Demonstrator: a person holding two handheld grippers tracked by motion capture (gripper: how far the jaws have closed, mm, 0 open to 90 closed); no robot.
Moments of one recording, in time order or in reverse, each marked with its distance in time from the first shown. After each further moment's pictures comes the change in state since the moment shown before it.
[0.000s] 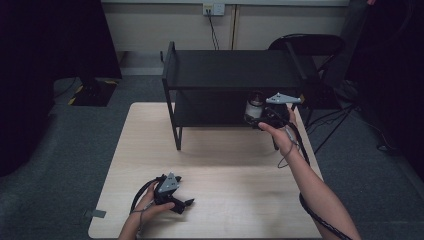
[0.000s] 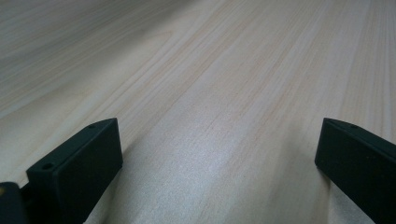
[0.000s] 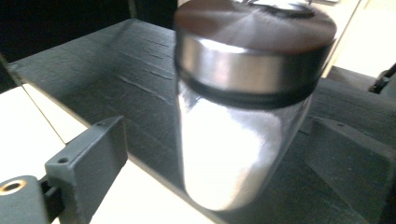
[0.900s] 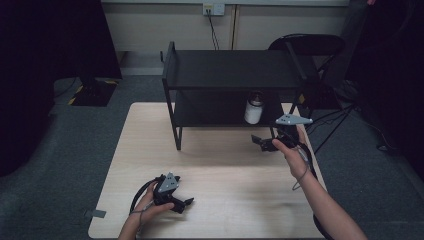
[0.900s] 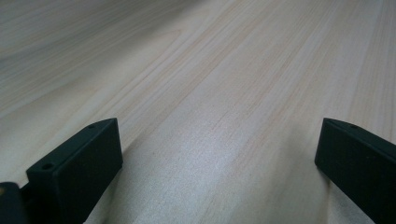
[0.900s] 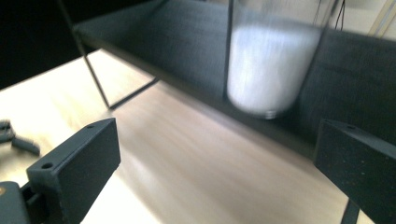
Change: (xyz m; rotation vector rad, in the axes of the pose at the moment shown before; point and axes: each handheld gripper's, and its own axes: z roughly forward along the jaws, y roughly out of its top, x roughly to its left) left arm -0.004 -0.001 -0.001 0.000 0.029 -0.020; right arm -0.006 -0.053 -0.040 0.002 0.112 -0.003
